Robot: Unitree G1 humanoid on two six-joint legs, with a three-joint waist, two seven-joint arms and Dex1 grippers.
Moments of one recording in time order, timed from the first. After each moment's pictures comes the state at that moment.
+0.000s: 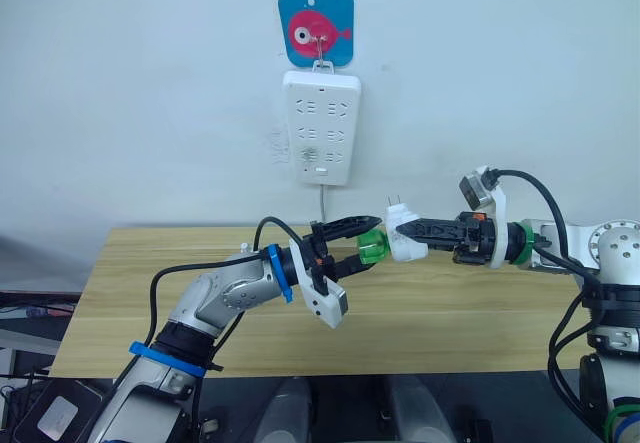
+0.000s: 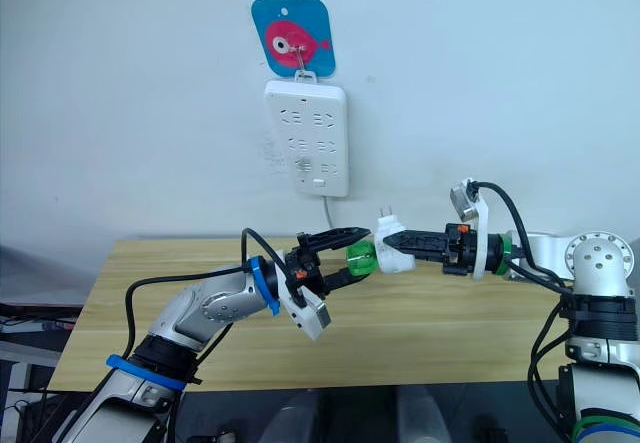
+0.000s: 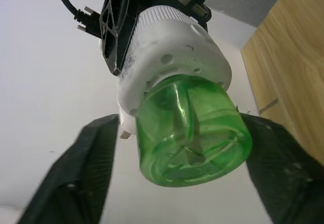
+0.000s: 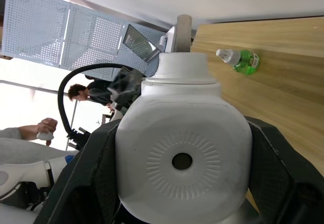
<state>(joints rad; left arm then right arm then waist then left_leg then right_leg) -0.43 0.48 -0.28 0.14 0.61 -0.93 -0.30 -0.58 -0.63 -0.19 0.11 1.56 1.49 0.36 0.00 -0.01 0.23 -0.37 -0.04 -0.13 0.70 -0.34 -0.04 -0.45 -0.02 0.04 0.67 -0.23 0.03</state>
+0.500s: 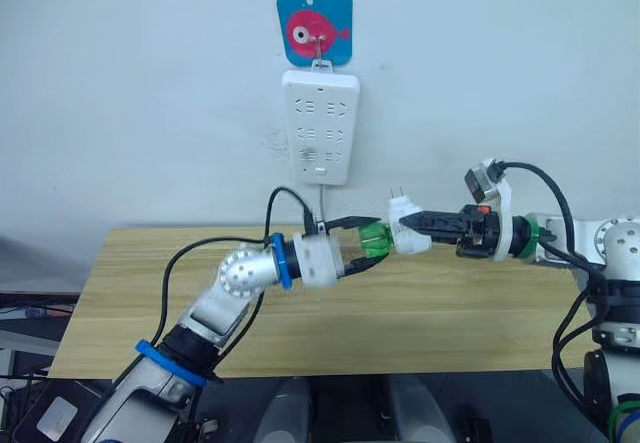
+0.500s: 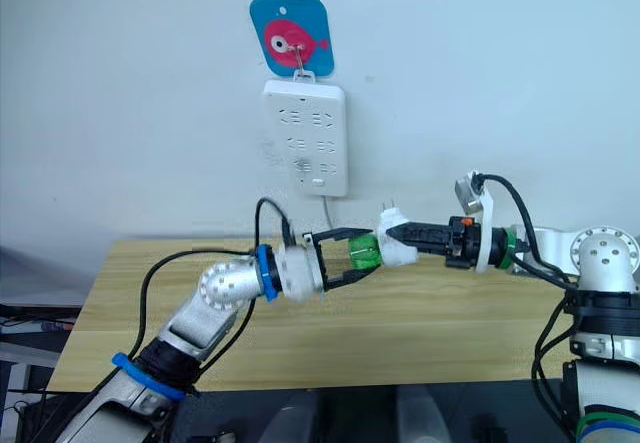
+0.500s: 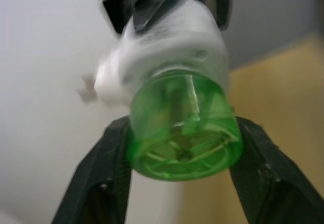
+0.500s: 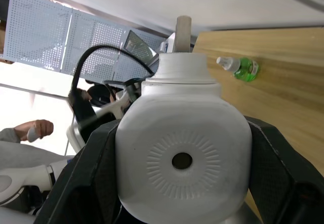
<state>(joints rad) -0.44 0.54 -0.42 -0.08 -0.44 -0.07 -0.82 -0.62 -0.67 -0.18 0.13 1.58 1.48 0.37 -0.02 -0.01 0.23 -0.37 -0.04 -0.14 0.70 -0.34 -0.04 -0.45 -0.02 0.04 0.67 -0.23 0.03</state>
